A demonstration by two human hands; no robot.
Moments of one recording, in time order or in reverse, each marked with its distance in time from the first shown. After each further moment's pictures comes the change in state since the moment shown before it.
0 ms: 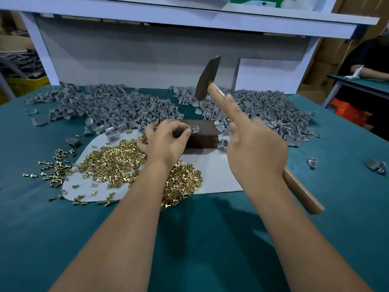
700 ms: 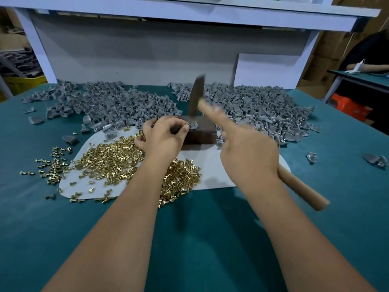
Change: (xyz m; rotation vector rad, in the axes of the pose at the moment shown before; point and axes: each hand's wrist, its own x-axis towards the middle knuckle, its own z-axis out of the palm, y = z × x) left_hand 0.002 0.000 0.004 -0.017 0.061 -0.025; right_hand -0.003 0.002 0.009 -0.064 -0.121 -0.059
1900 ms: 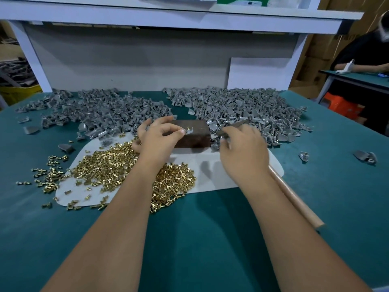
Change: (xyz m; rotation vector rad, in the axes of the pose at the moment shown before) left_hand -0.009 0.009 -0.022 -0.167 -0.198 0.033; right_hand 0.008 0.024 0.025 0.153 0.009 0.041
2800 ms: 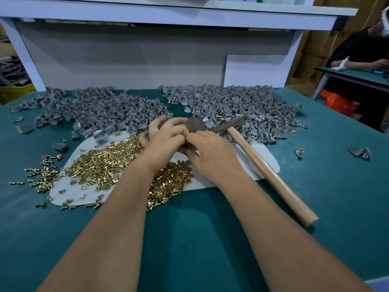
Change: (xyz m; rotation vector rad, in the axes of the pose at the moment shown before) left_hand 0.000 -0.007 0.009 0.091 -0.230 0.256; right_hand -0.005 -0.028 0.021 0.233 -0.031 -0.439
